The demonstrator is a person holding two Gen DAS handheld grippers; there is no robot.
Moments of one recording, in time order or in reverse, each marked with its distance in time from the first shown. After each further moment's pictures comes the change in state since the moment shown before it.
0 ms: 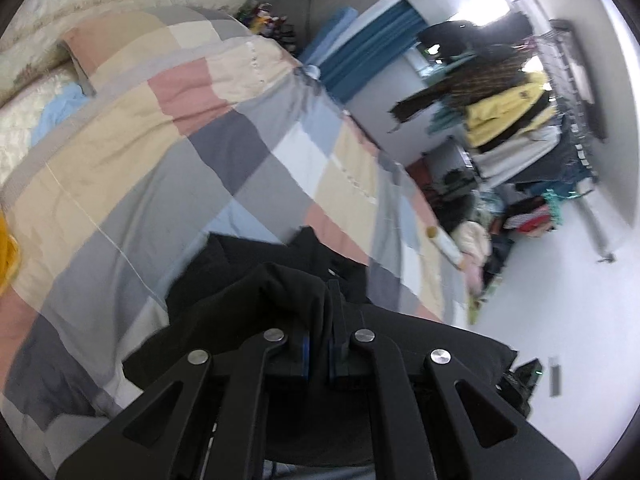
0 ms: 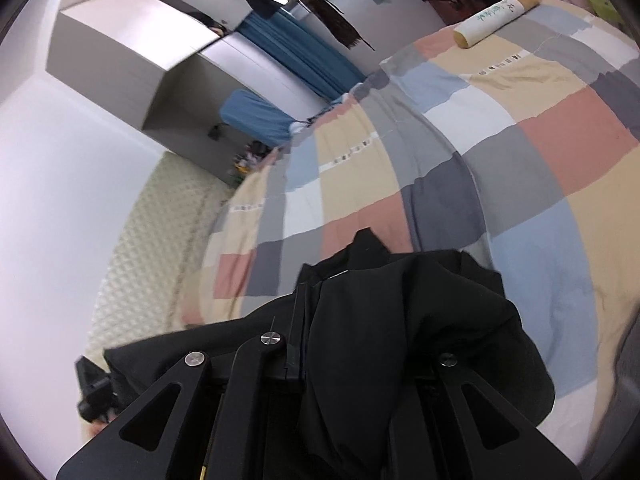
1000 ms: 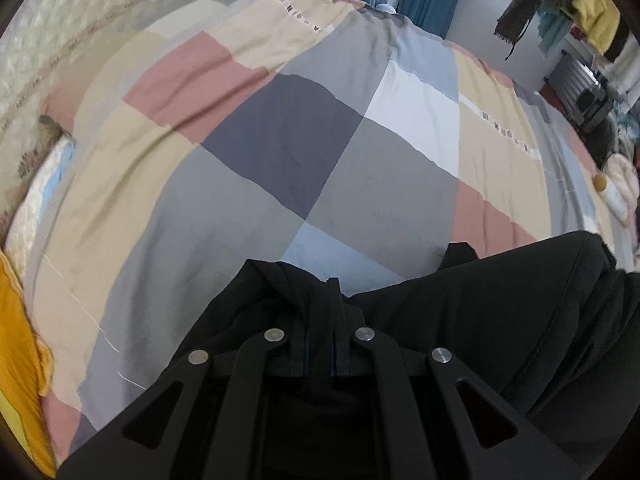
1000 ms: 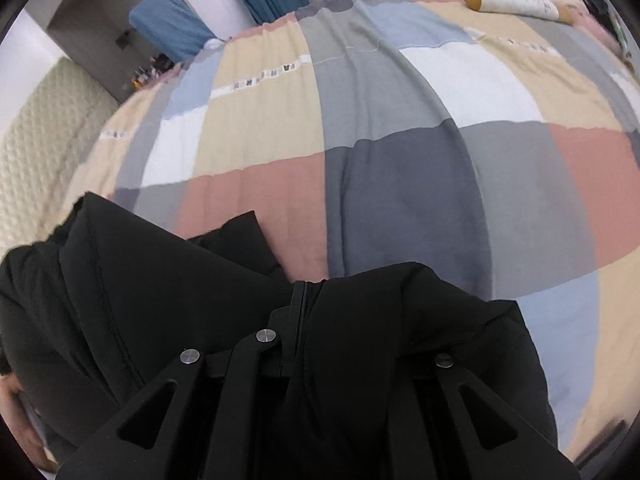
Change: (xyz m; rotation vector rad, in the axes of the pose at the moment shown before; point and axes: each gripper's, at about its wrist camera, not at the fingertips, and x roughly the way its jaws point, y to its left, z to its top) left arm 0.221 0.012 0.044 0.190 0.125 0.521; right arm 0.207 -0.058 0.037 -0.155 0.222 -0.375
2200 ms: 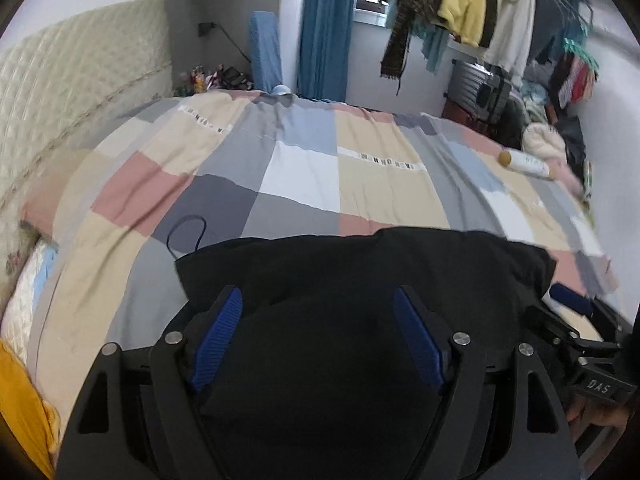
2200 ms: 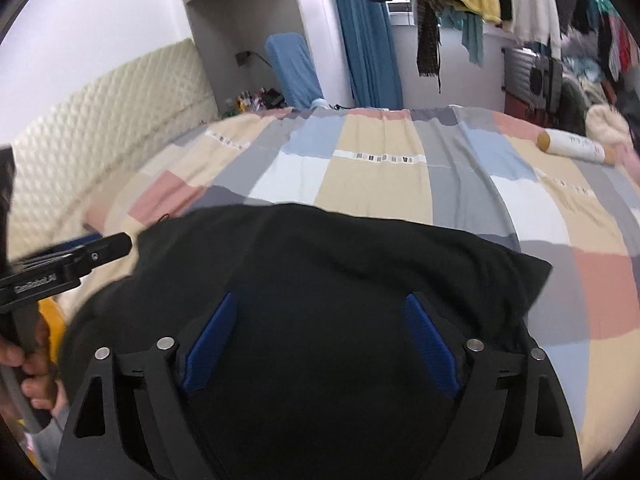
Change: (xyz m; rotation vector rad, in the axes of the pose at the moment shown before) left arm -0.089 -0.078 -0.070 0.327 -0.327 -0.136; right arm -0.057 0.132 -0.076 -0.398 -0.314 0.031
